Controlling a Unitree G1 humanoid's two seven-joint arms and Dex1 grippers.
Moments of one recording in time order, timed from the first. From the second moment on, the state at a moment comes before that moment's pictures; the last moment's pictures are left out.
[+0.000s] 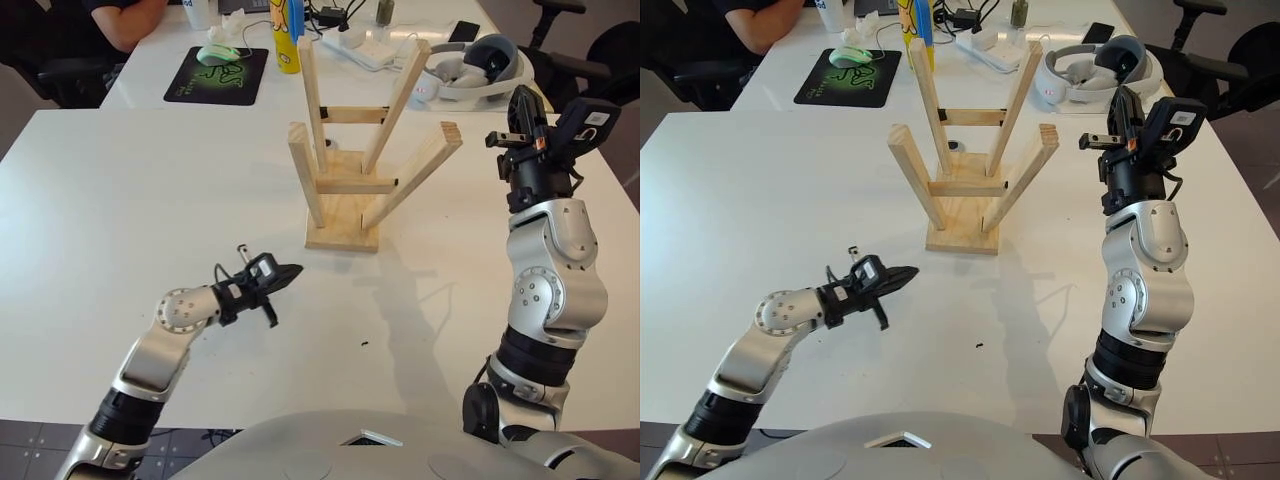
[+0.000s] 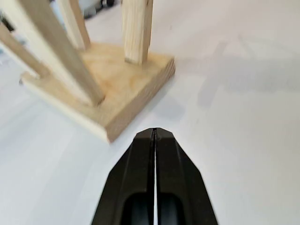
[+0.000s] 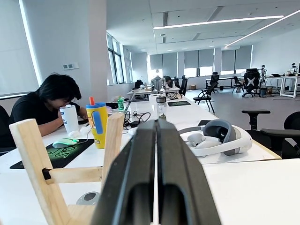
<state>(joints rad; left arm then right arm) 0.04 0.43 -0.30 -0.32 -0.10 0.21 -0.70 -0.28 -0.19 -0.30 -0.44 0.32 0.49 0.08</state>
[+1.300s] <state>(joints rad) -0.27 -0.04 -0.30 0.22 0.07 0.34 -0.24 -0.83 -0.24 -0.23 -0.52 0.53 0.47 0.11</state>
